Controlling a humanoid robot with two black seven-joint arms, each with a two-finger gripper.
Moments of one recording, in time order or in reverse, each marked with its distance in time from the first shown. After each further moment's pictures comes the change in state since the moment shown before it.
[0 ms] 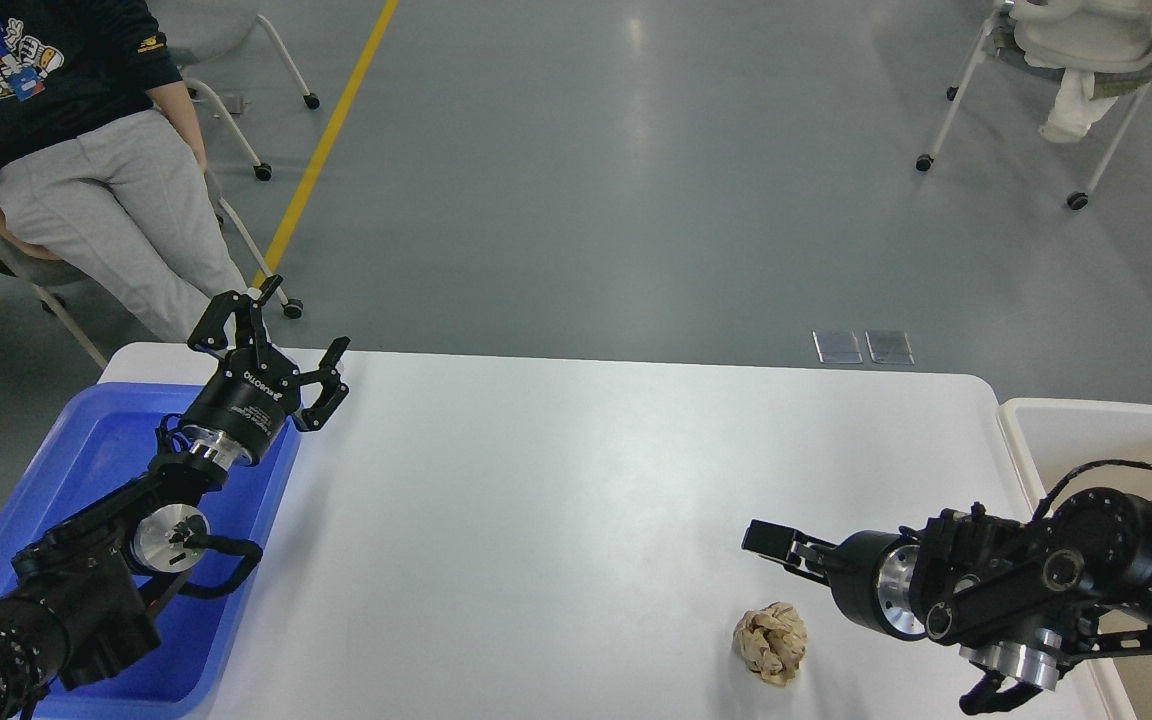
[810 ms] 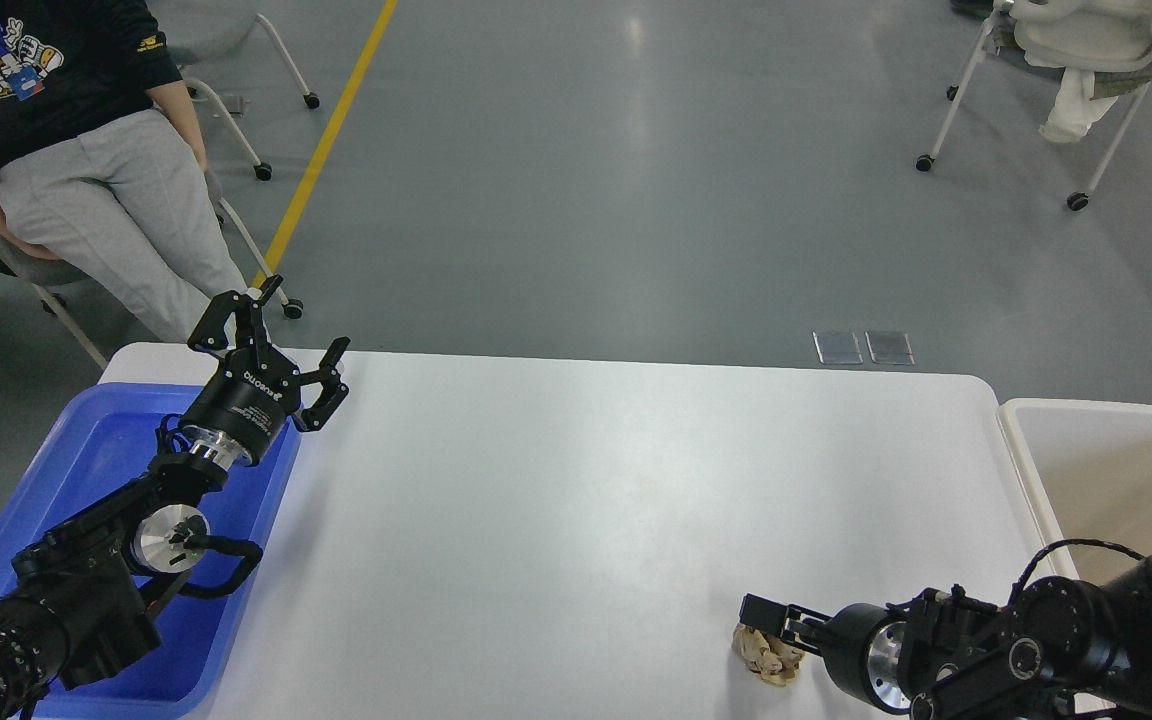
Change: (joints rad) left arm 0.000 0.000 0.000 0.000 0.000 0.000 0.000; right arm -0.207 0.065 0.007 -0.102 -0.087 -0.095 0.002
